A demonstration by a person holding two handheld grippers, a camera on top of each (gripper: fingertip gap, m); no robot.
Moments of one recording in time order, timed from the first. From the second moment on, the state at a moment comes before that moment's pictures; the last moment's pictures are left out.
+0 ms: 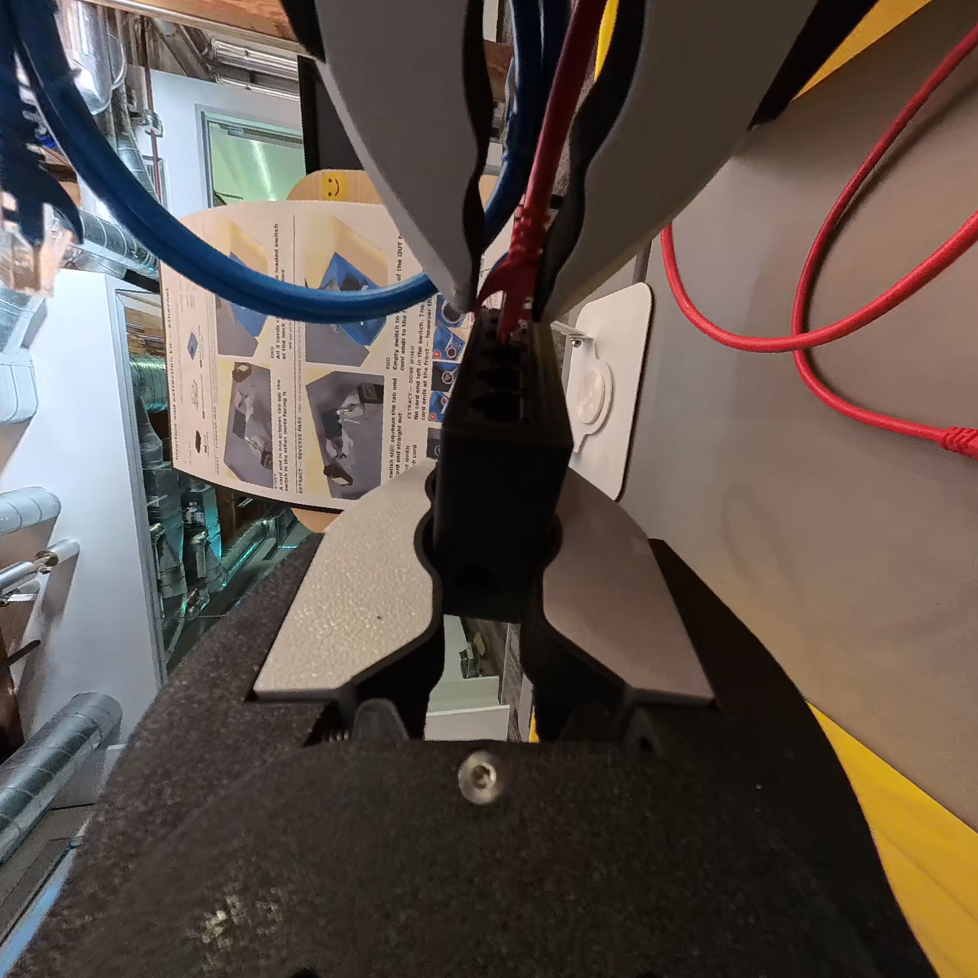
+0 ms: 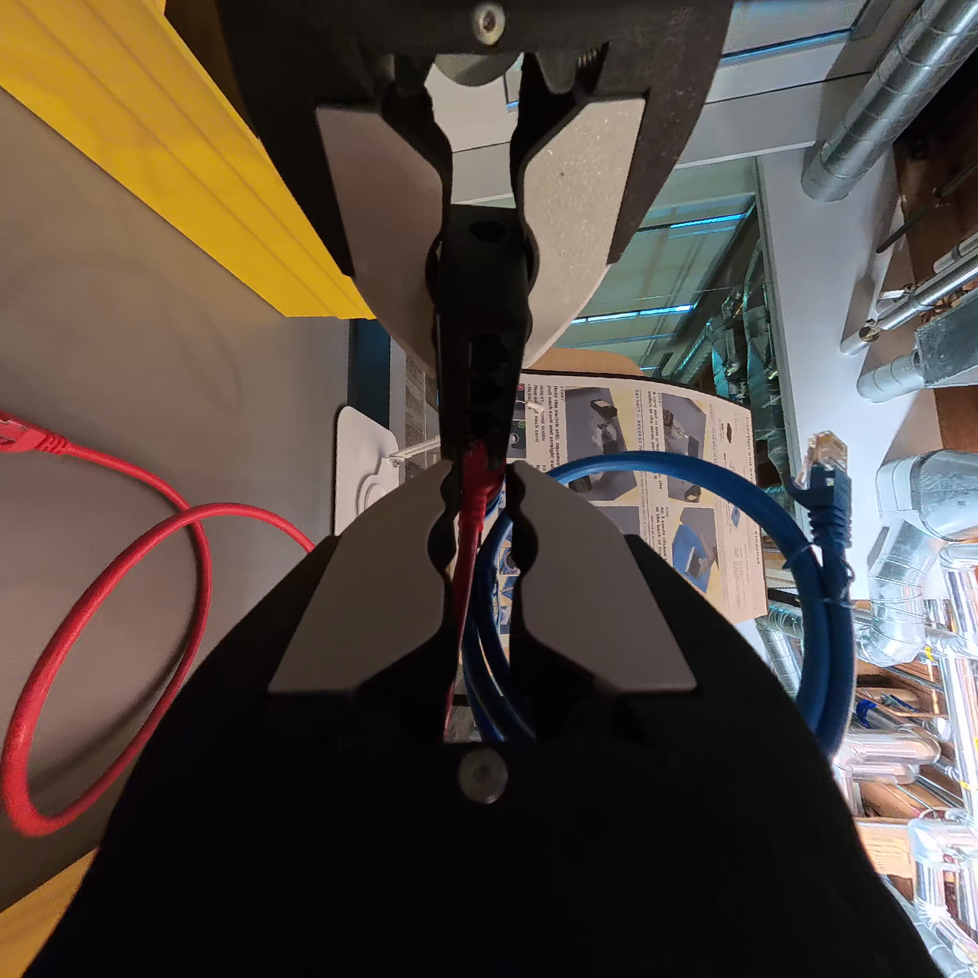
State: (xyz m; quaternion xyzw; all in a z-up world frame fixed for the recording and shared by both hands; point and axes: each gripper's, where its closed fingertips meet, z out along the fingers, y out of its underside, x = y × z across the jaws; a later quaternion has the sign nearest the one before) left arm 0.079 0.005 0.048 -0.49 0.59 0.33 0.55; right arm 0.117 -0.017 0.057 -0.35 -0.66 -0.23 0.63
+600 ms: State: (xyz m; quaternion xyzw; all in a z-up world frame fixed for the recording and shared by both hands) left arm 0.082 0.007 0.048 -0.48 0.59 0.34 0.56; right arm 0.119 -0.017 0.055 -0.36 -0.66 -0.24 0.61
